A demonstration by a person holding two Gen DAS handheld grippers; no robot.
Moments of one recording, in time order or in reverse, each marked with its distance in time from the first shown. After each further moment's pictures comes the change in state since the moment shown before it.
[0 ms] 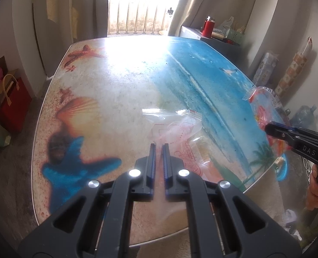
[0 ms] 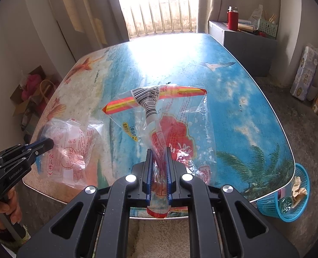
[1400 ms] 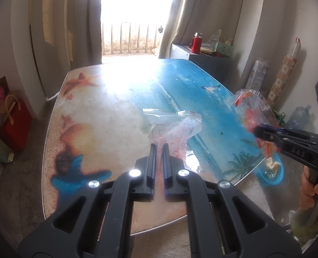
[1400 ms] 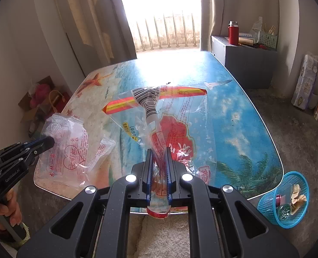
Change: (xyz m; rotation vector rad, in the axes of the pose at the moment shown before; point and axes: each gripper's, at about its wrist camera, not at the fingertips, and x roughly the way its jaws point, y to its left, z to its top) left arm -0.052 -0.038 0.007 0.066 -0.123 -0.004; right arm -0.045 -0.009 0.000 -0.004 -0.104 0.037
